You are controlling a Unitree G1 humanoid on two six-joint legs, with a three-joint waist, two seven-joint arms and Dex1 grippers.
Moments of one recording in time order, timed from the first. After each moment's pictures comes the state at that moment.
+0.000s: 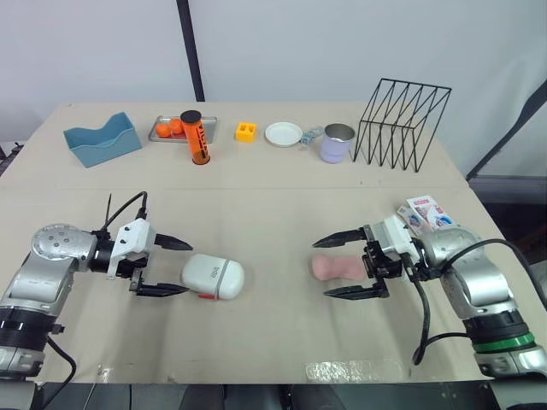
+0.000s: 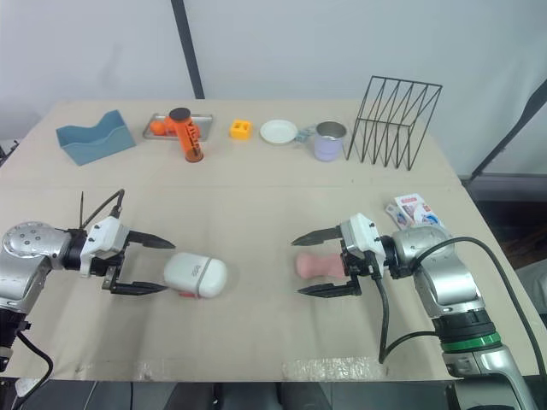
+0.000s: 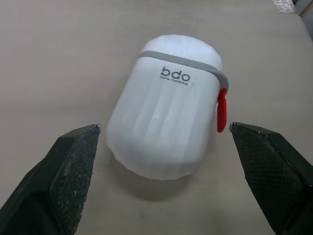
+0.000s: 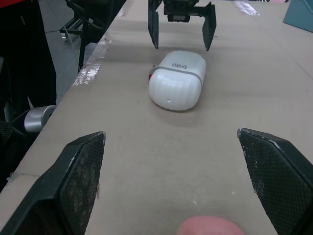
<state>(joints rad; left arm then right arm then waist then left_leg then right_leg) -0.37 0.84 -0.04 0.20 -0.34 0.00 -1.52 -0.39 -0.72 0.07 0.00 0.45 0.09 1.50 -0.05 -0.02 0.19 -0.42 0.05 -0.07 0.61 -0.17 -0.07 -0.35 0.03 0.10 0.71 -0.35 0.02</state>
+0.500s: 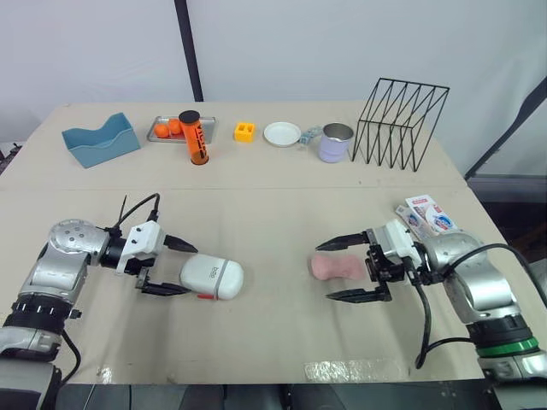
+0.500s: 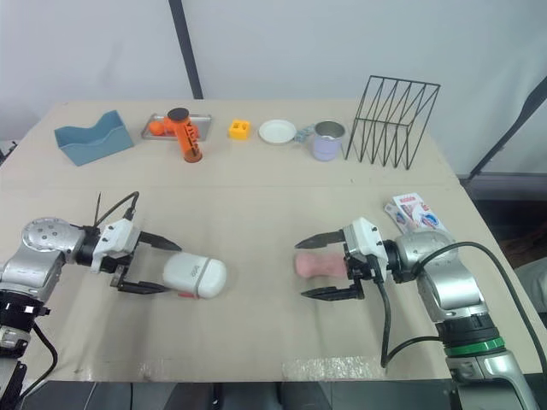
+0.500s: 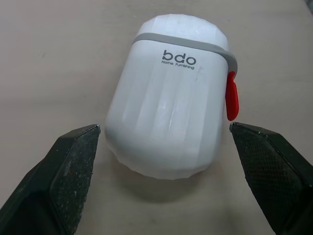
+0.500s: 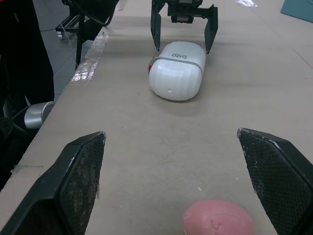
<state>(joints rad) -0.48 0.79 -0.11 0.39 -0.27 -0.13 -1.60 -0.36 -0.73 0.06 0.00 0.45 0.08 1.50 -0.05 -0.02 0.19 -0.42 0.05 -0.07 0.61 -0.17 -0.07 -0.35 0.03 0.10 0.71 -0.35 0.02</state>
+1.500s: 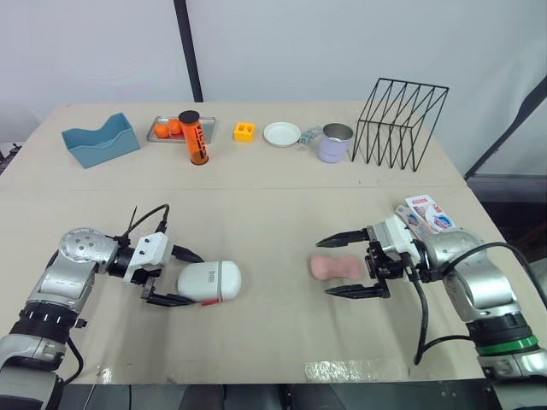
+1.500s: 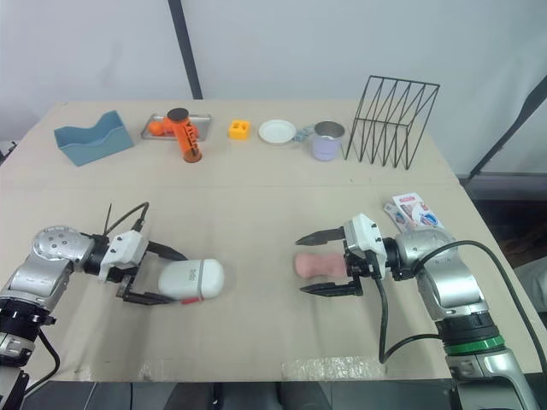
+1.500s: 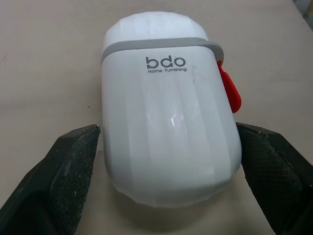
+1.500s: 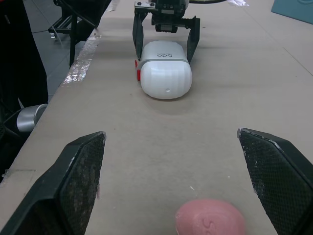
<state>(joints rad) -0.42 0.77 -0.14 0.34 -0.26 -0.13 -1.57 -0.37 -0.73 0.06 0.01 0.45 0.10 1.47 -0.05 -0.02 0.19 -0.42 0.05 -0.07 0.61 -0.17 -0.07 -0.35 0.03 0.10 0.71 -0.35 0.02</state>
